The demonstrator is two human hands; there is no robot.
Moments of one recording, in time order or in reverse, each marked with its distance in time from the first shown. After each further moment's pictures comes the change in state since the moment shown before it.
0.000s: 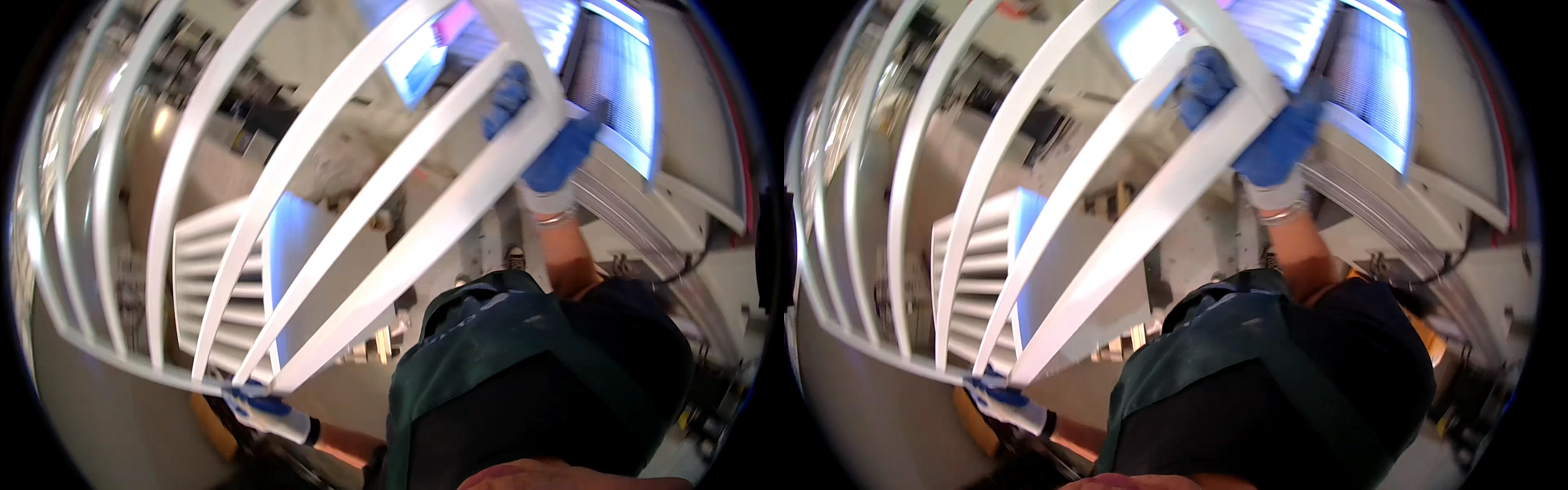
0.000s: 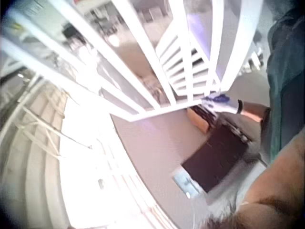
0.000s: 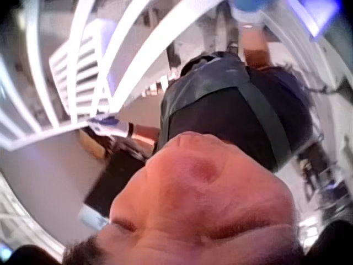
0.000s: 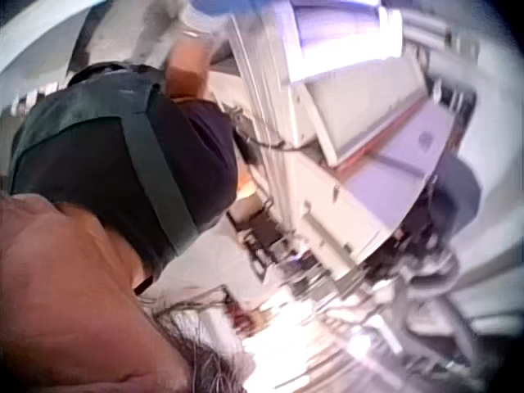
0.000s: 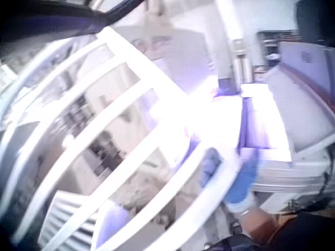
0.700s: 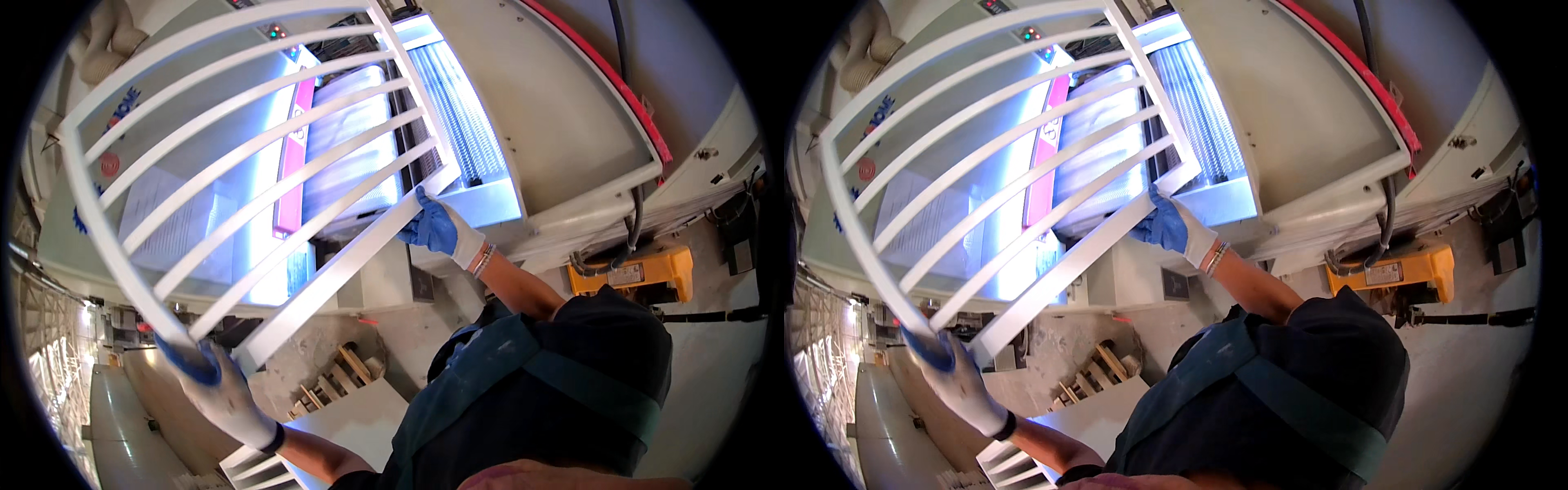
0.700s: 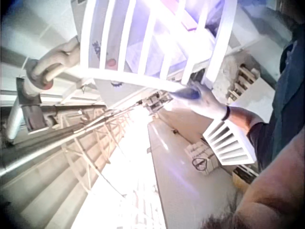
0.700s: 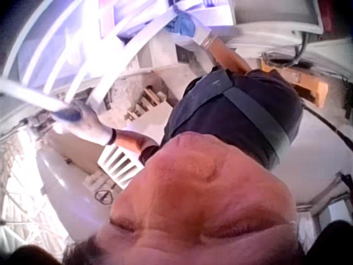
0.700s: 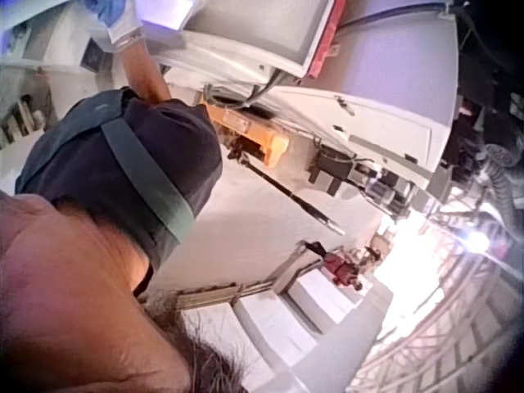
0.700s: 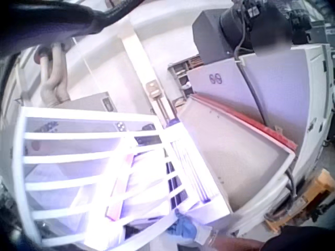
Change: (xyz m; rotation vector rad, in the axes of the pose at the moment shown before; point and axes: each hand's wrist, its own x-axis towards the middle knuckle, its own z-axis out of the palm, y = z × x) left_hand -0.133 0.278 0.401 -0.029 -0.799 0.667; right_hand -0.056 -0.199 -0.175 -0.126 0.803 -0.150
